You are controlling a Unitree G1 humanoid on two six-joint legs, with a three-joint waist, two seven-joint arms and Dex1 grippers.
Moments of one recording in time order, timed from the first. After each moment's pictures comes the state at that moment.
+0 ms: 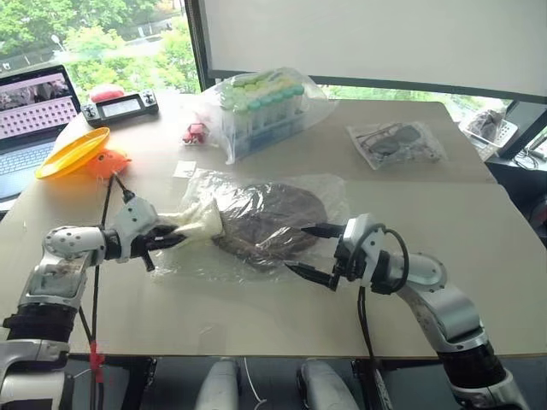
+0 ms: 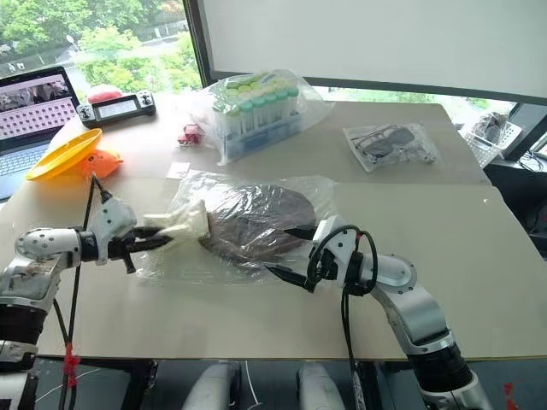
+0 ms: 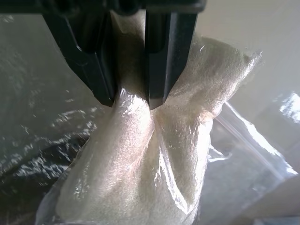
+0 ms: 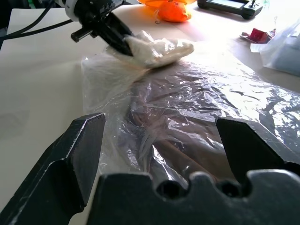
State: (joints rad) left arm -0.50 0.82 0.11 0.37 -0.24 0.14 -1.02; right arm -0.26 -0.52 0.16 -0.34 0.37 0.33 0.83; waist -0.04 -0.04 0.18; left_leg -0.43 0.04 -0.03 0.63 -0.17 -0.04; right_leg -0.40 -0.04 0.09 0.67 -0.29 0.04
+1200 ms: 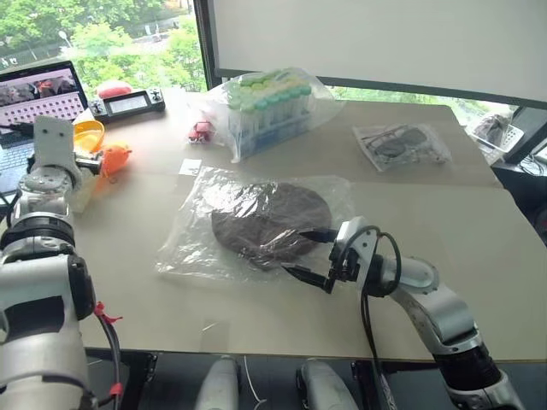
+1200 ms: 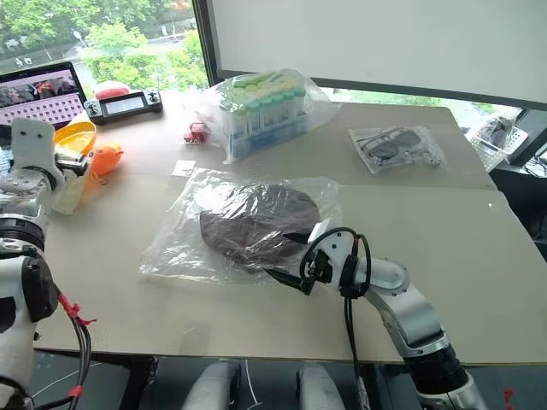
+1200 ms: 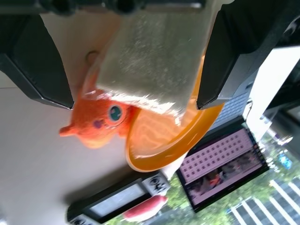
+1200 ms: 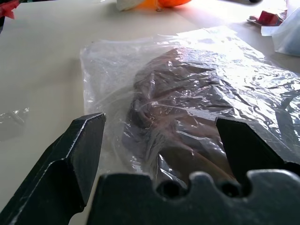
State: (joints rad) left arm -1.11 0.76 0.14 1.22 0.03 -0.10 -0.45; right arm -0.26 -0.50 0.18 -0.33 0.36 0.38 0.77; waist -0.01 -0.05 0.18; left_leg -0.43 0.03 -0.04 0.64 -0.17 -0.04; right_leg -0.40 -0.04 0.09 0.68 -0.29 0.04
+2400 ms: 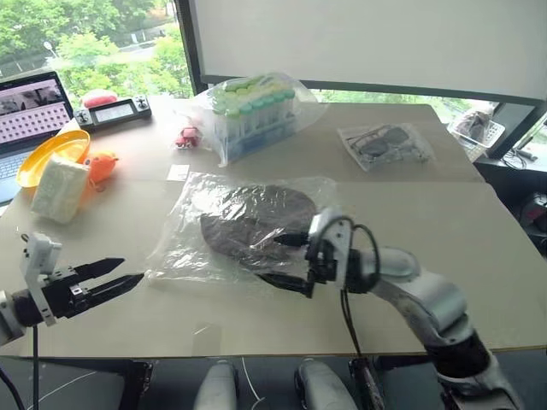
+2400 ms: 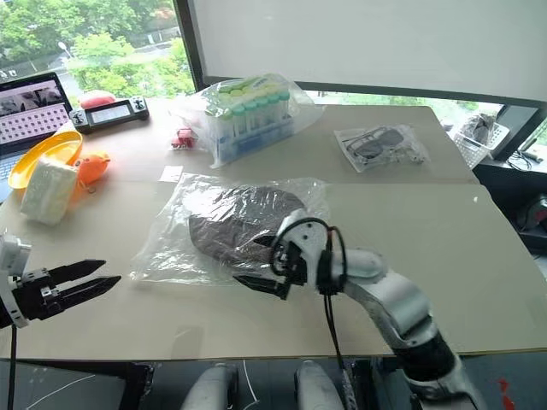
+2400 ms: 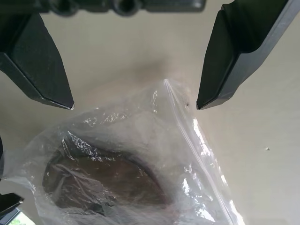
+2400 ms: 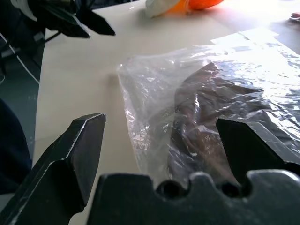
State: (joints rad) left arm 0.18 0.89 0.64 -0.12 -0.71 0.75 -1.14; right arm -0.45 -0.44 0.38 -0.35 0.38 0.63 0.72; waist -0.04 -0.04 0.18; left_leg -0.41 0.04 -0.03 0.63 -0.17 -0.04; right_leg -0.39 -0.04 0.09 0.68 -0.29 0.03
